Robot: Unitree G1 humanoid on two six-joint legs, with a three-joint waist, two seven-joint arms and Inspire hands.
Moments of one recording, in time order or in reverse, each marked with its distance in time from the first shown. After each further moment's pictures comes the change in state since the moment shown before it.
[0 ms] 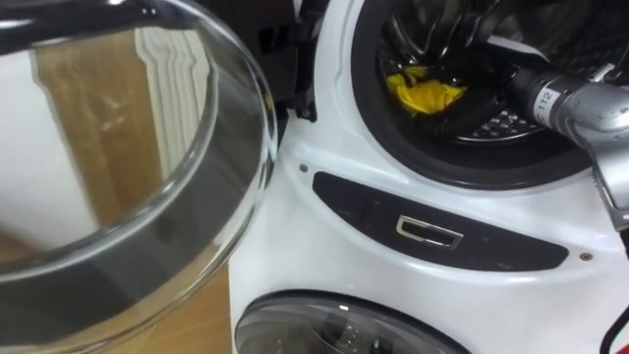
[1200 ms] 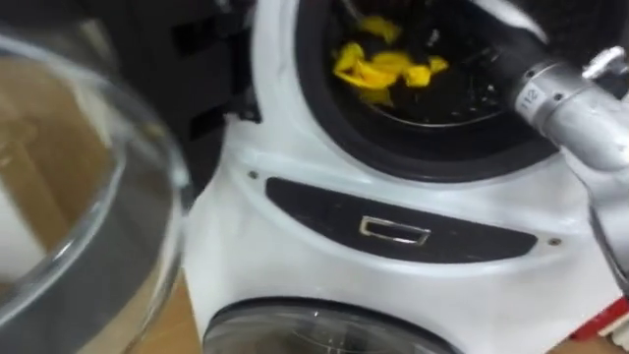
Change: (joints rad) left arm 0.054 0.012 -0.038 0.037 -0.108 -0.096 0.007; right arm 0.341 0.004 -0.039 -0.869 0.159 0.022 -0.231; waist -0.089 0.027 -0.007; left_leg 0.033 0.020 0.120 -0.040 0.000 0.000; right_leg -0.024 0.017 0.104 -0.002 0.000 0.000
